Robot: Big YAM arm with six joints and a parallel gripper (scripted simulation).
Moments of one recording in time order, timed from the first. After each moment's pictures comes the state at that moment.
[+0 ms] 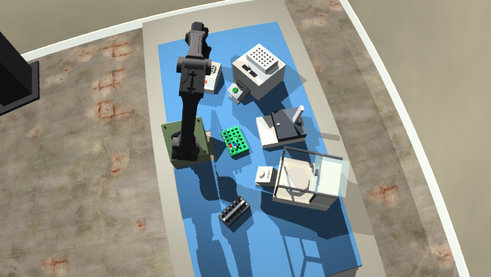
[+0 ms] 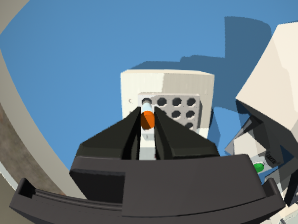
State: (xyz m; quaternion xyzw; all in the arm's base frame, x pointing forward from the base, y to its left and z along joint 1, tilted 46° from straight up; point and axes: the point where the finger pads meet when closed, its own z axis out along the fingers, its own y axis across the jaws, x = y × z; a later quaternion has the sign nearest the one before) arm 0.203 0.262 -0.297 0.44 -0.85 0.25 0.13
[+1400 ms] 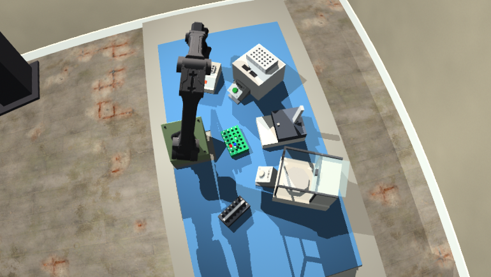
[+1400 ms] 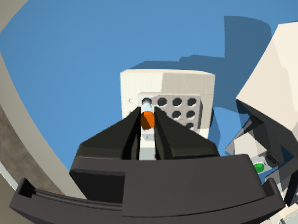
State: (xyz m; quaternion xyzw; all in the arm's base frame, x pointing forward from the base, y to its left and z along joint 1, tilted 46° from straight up) arm 0.202 0.260 -0.298 0.44 -0.85 0.25 0.13
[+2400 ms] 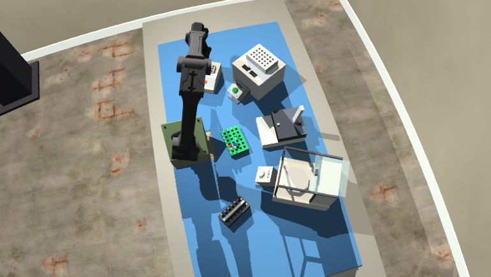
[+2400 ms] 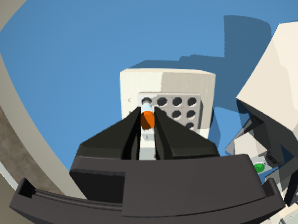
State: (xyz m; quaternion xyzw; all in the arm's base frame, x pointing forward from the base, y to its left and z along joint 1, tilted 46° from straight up) arm 0.202 0.259 -0.298 0.44 -0.85 0.25 0.13
